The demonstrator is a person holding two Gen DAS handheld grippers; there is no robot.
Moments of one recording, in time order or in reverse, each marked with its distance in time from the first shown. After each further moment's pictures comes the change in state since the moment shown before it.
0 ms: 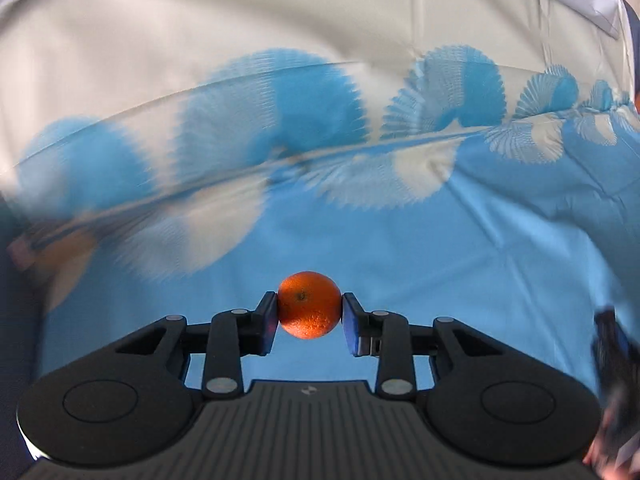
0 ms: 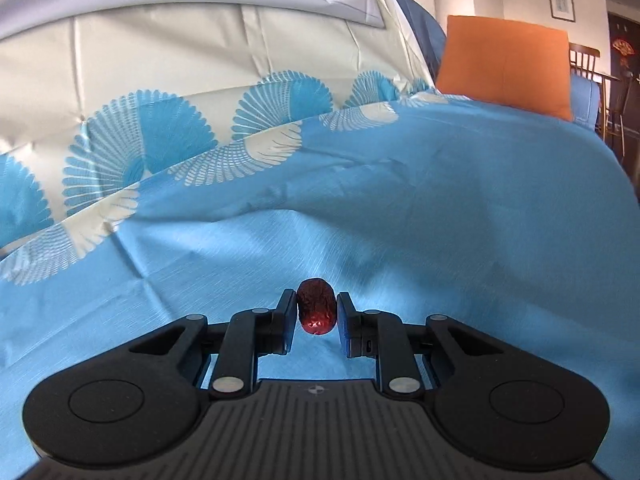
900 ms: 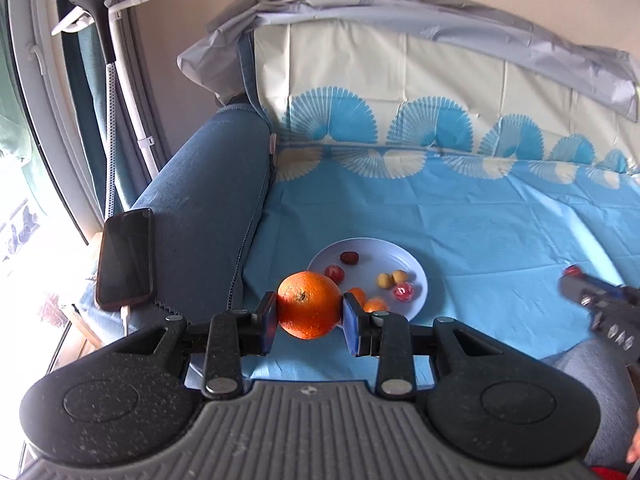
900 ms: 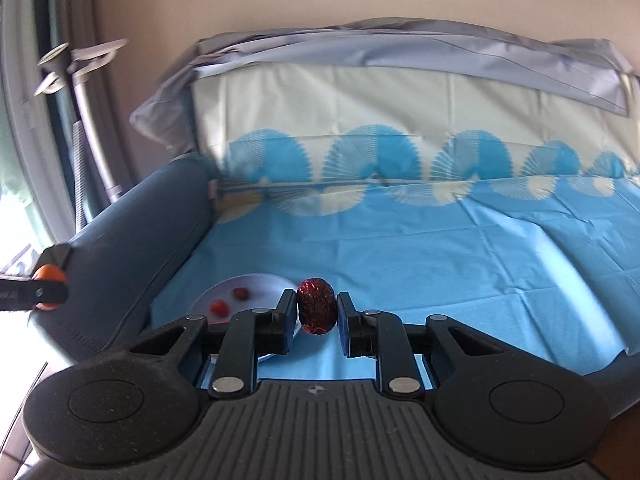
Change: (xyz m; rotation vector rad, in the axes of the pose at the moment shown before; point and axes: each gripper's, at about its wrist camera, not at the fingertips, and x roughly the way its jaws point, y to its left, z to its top) left arm -0.365 0.148 -0.298 -0.258 -0.149 0.177; right arm -0.444 -0.017 -0.026 -0.439 0.100 0.781
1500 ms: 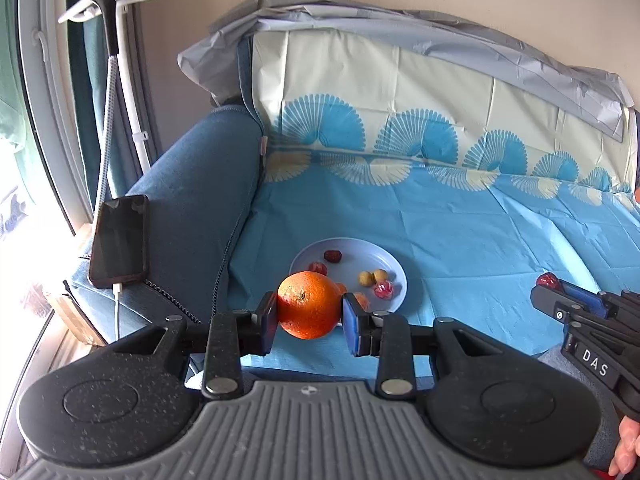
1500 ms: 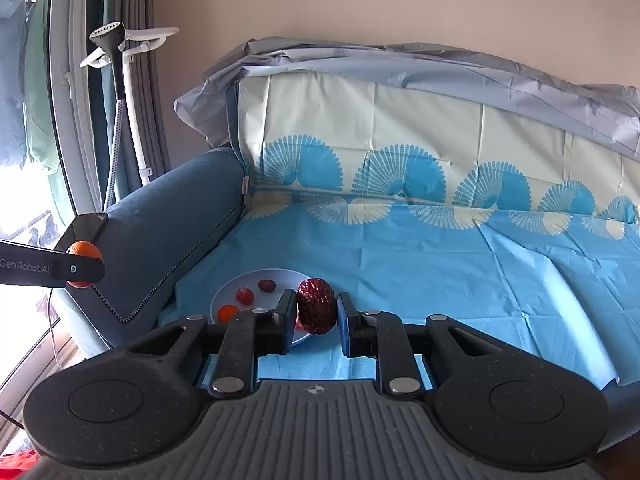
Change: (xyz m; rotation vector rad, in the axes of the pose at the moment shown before) left arm -0.014 0.006 -0.018 -0.048 -0.017 -0.060; right arm -0.026 0.023 -0.010 -0.118 -0.028 0.023
